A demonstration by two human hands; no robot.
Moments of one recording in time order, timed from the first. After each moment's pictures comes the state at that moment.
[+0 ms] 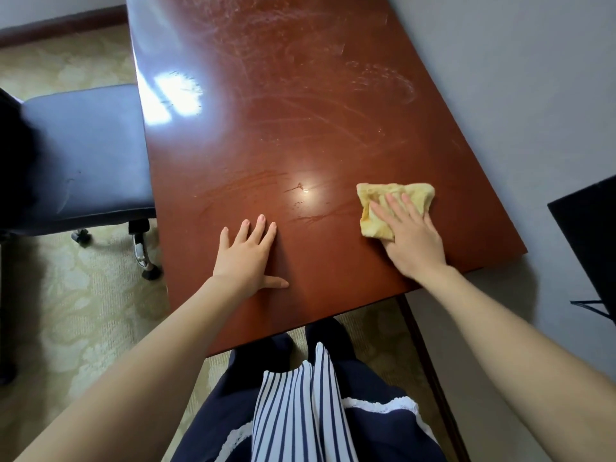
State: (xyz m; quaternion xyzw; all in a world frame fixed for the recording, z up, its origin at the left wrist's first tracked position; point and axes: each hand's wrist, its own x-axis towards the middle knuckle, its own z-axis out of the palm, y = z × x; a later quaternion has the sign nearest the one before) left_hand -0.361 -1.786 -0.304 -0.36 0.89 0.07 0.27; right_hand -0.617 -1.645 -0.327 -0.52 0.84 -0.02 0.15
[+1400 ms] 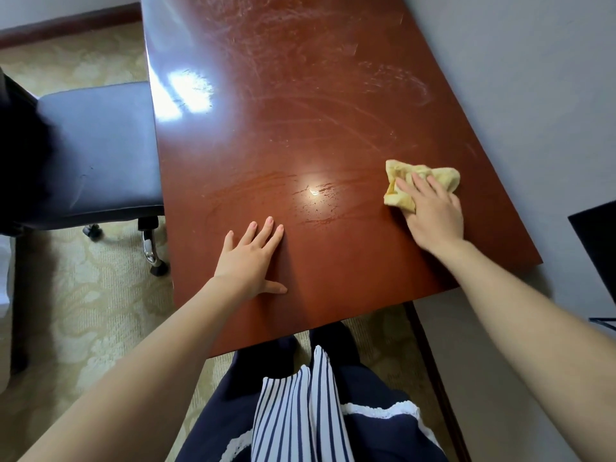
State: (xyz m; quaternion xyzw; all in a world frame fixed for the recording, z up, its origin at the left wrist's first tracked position) left_hand -0.354 -1.791 -0.303 -0.35 0.89 0.10 0.28; right_hand -0.655 -1.678 -0.329 -0.49 0.87 -0.03 0.09
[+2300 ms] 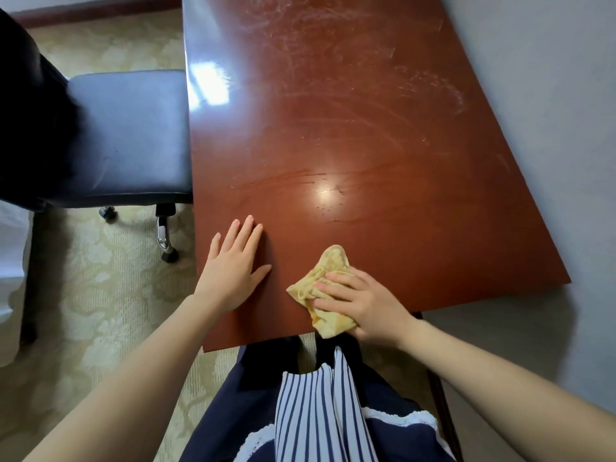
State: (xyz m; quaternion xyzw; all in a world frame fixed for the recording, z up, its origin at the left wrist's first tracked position) left_hand -0.285 -1.795 -0.320 -0.45 0.88 0.14 0.11; right_hand -0.507 -1.639 -0.340 -0.83 0.53 -0.09 0.16
